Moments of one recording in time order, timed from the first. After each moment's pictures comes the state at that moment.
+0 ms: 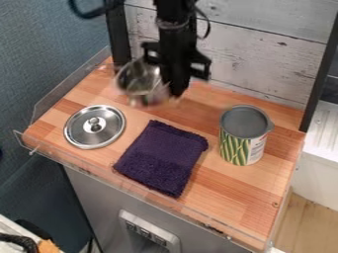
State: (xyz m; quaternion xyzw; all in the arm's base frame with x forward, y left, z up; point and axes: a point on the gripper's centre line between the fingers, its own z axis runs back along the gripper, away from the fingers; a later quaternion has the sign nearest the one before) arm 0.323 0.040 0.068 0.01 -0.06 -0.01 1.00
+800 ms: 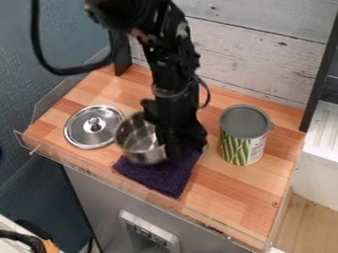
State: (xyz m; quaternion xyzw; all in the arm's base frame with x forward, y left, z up) arm 0.263 0.010 0.021 0.00 -0.02 -0.10 0.99
